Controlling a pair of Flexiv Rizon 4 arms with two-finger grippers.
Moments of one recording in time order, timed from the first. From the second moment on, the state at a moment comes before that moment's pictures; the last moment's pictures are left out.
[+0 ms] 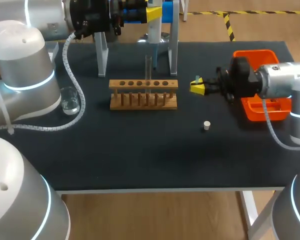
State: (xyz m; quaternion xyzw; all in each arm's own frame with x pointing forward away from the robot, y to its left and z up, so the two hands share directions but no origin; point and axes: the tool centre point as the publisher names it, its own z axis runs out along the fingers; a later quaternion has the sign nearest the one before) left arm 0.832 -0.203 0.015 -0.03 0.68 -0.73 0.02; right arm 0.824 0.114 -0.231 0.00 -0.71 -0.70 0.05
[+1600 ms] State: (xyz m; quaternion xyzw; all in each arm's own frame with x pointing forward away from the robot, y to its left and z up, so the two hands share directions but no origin) left arm 0.832 -0.203 0.015 -0.03 0.68 -0.73 0.02; right arm 0.819 0.211 -0.228 0.01 -0.71 -0.70 0.07
